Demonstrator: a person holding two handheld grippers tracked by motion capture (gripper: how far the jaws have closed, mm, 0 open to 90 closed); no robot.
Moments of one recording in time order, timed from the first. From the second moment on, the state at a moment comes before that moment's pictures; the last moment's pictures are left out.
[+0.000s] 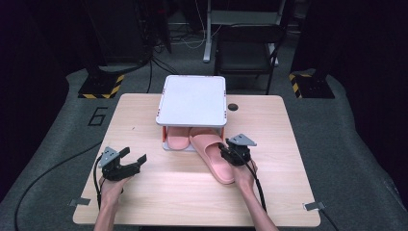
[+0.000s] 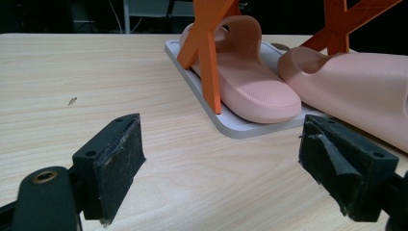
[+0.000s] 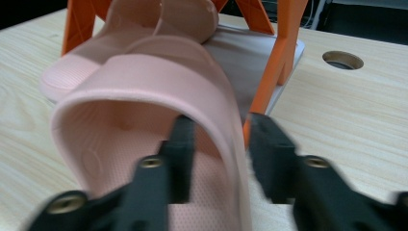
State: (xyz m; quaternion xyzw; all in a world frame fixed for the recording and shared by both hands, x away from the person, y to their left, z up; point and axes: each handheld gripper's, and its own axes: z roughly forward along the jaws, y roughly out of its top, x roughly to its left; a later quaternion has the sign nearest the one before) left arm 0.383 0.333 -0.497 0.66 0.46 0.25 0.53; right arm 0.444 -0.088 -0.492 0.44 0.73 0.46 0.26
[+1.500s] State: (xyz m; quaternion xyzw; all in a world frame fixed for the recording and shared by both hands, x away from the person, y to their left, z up) left arm 0.434 0.139 -0.505 0.76 0.37 0.21 0.49; right arm 0.506 -0.077 -0.395 0.33 0.75 0.53 0.22
